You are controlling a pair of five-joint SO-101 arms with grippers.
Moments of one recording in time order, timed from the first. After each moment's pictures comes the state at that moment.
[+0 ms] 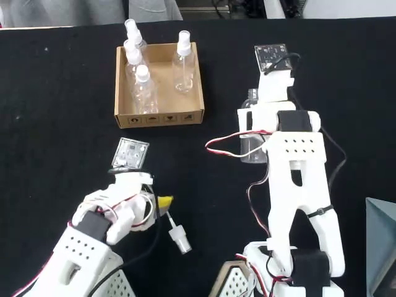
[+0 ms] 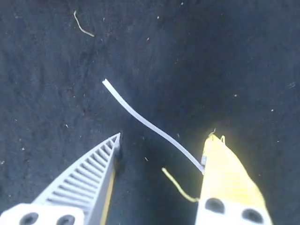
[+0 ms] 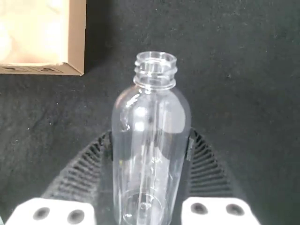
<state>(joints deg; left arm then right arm) 19.3 -73.3 82.2 53.8 7.3 -0.8 -20.5 24.7 65.0 4.6</state>
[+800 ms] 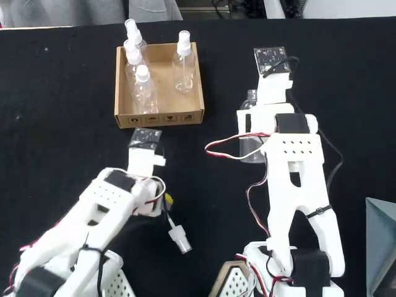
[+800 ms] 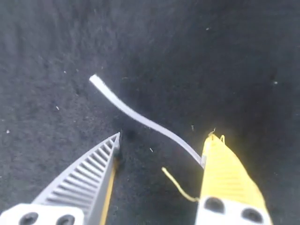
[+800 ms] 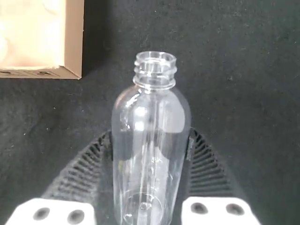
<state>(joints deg) 19.3 -32.0 64.0 52.1 10.7 -0.8 -20.5 28.0 60.9 4.5</state>
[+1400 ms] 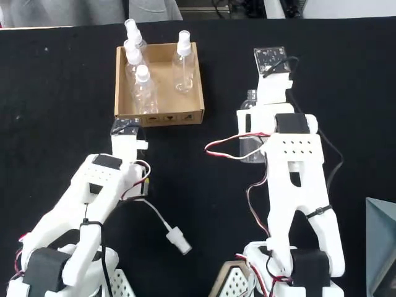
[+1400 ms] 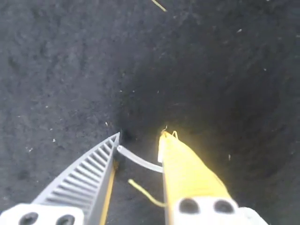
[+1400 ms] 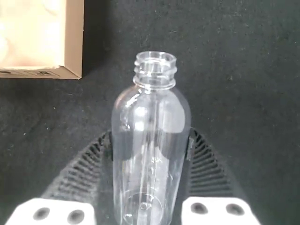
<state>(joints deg) 8.3 -22.7 57.4 52.3 7.7 -0.8 -20.5 28.0 60.9 4.5</state>
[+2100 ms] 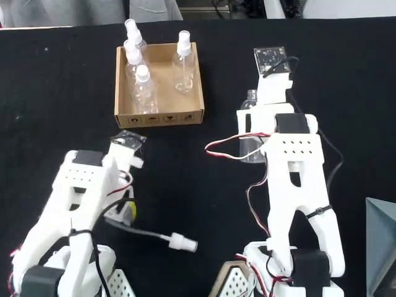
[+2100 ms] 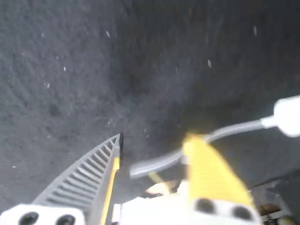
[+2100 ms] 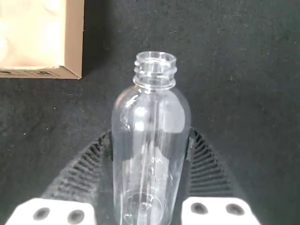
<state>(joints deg) 1.3 -30.6 53.6 79.2 -19.9 -0.8 -20.5 28.0 60.9 4.5</state>
